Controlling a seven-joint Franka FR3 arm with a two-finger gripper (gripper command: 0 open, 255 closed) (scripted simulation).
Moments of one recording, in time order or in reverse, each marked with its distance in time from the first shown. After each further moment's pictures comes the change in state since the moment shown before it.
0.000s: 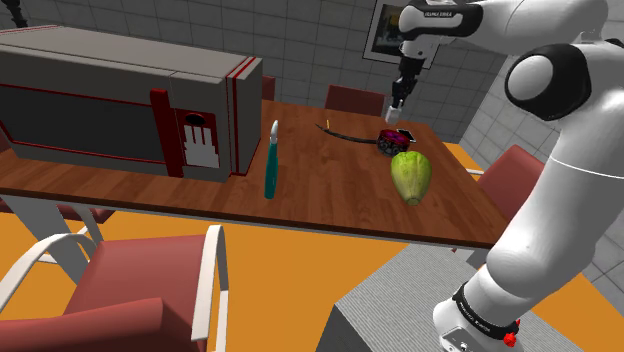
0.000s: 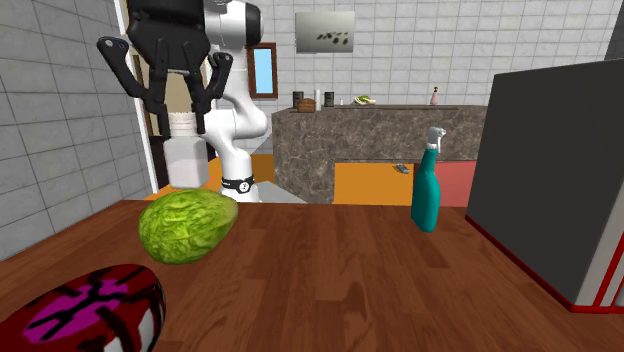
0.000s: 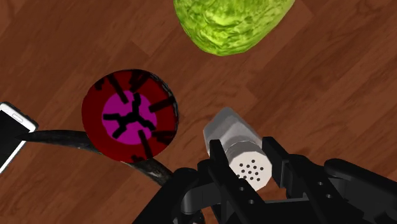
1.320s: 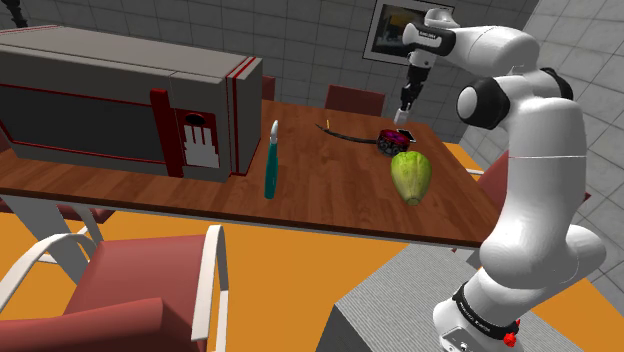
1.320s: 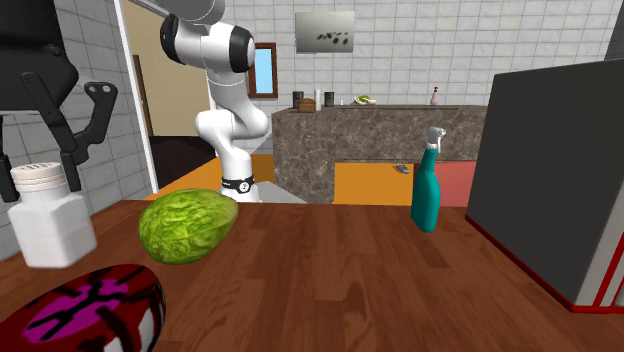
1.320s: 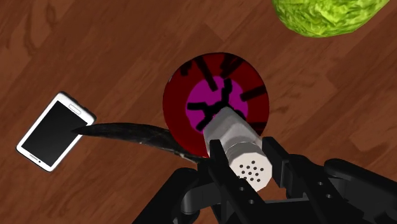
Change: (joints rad) arm -0.192 0.378 -0.033 0.453 0.106 -0.082 -0.184
